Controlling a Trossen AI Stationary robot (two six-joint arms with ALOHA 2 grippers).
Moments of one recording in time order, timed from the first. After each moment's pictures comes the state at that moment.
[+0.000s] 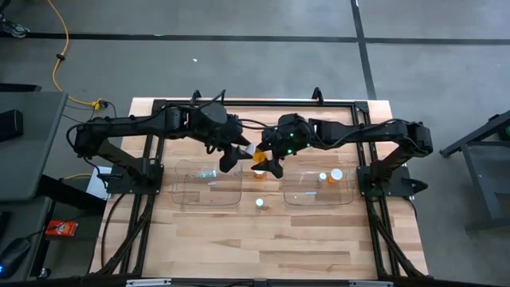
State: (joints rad) left arm 0.23 1.40 1.37 -0.59 0.17 -0.21; right arm -0.09 1.56 1.28 -0.20 -0.30 0.23
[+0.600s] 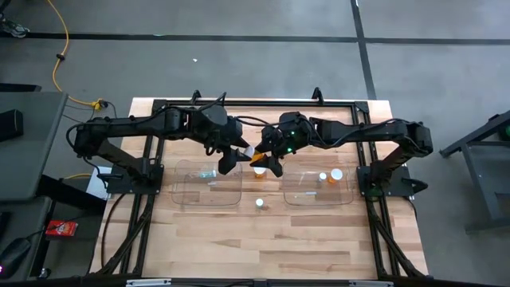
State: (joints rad) left arm 0.23 1.40 1.37 -0.61 0.17 -0.18; right arm -0.10 1.56 1.28 -0.16 -0.34 0.26
